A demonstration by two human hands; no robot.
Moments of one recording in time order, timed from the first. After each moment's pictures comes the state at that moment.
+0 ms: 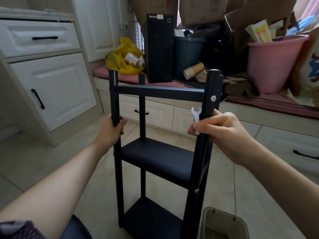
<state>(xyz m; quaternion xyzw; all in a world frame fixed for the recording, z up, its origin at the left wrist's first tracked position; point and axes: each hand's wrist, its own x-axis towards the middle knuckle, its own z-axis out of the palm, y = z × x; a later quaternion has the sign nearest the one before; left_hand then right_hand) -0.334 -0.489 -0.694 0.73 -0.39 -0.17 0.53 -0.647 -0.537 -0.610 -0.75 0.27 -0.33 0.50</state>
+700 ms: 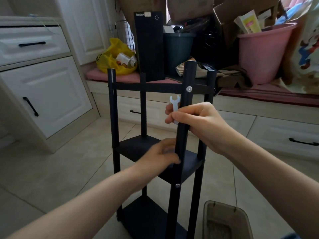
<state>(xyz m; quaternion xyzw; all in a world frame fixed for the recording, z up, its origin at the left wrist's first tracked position) -0.482 -0.453 -0.677 0.58 -0.49 -0.50 0.42 -0.625 -0.532 -0.604 -0.75 0.21 -0.35 0.52</state>
